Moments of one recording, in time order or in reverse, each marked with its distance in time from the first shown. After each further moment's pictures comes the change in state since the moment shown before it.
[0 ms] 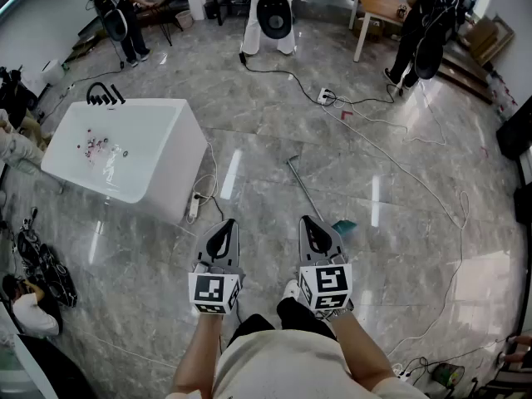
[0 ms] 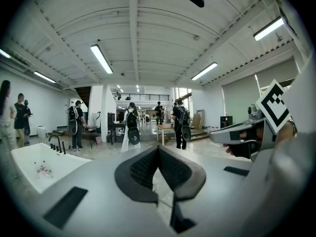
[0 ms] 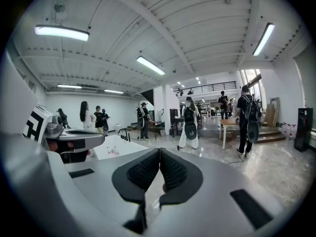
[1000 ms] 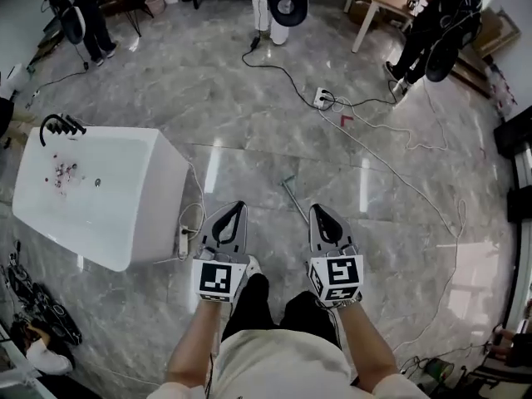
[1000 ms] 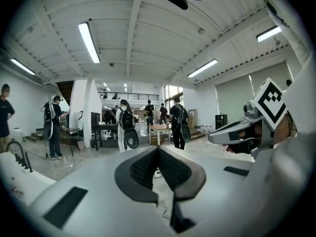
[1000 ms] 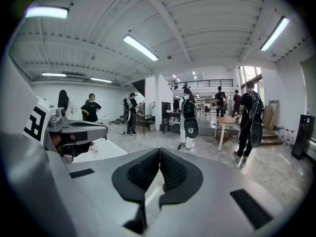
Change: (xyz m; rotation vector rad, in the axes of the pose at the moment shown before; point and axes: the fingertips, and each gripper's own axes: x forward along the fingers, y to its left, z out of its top) left arm 0.387 0.186 0.048 0.066 -0.018 -0.175; right arm 0.379 -0.131 0.081 -0.015 0.070 -0.107
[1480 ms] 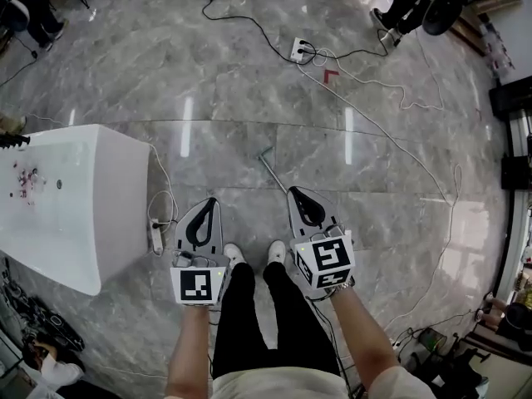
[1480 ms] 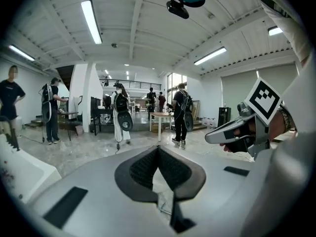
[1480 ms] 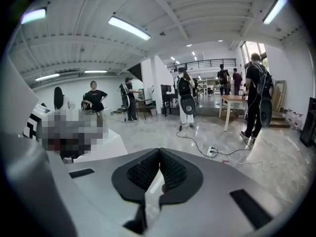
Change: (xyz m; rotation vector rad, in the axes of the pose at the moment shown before) left arm 0.174 0.011 -0.158 -0.148 0.065 0.017; right arm 0.172 -0.098 -0.146 0.081 0.199 0.055
